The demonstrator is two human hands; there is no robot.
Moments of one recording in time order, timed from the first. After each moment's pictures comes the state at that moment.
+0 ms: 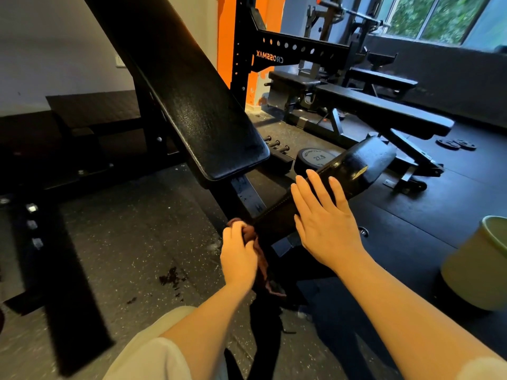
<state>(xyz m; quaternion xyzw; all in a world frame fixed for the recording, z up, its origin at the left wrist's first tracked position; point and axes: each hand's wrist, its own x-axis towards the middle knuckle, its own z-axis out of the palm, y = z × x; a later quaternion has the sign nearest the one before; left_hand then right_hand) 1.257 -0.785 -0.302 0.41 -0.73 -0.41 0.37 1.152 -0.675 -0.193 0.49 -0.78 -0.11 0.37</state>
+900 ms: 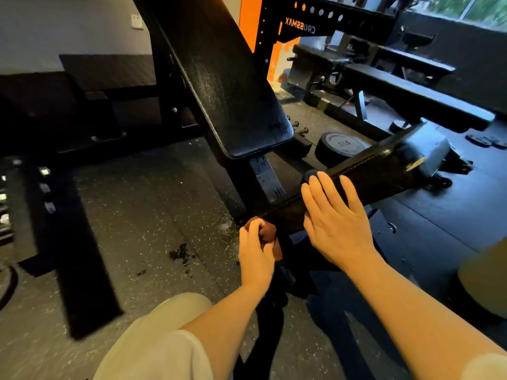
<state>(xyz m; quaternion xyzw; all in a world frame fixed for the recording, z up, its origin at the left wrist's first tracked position) 1.261 -0.782 -0.346 0.38 -0.70 -0.46 0.39 1.155 -0.700 -0.224 0.51 -0.76 -0.18 0.36</state>
